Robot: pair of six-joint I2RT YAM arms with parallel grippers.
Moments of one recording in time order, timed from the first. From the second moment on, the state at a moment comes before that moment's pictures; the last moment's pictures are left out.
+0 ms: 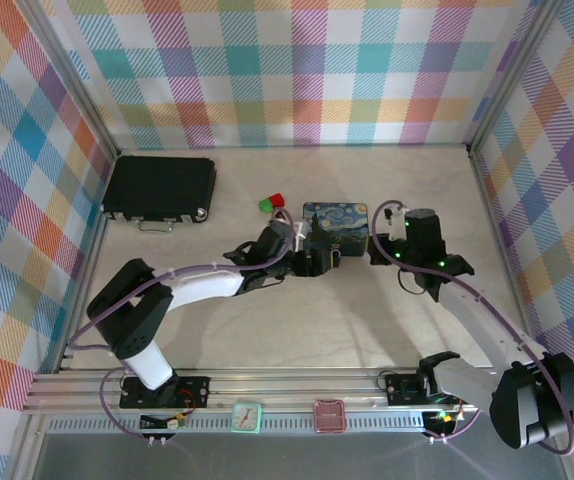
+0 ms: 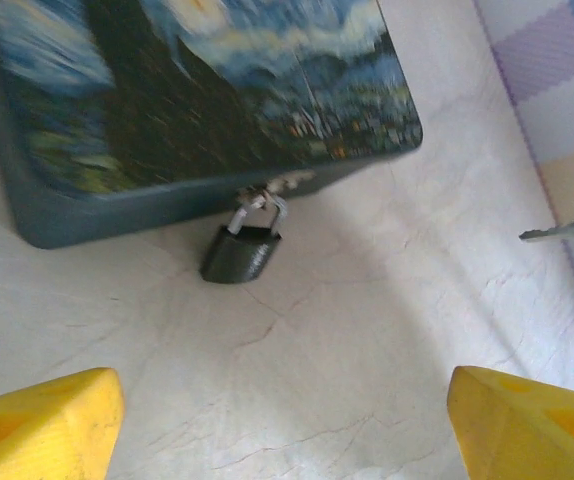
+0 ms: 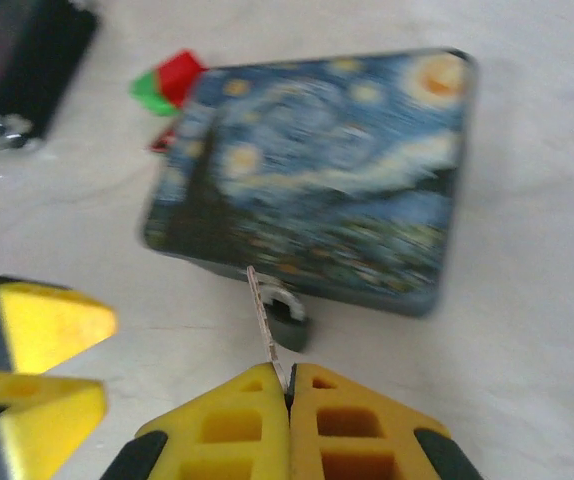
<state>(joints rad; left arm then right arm) -0.81 1.68 0.95 0.10 0.16 -0.69 0.27 1.06 0.71 -0.36 -0.23 0.31</state>
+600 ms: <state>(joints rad) -0.85 2.00 1.15 0.14 0.06 -0.68 0.12 0.92 0.61 -0.42 -0.29 0.39</state>
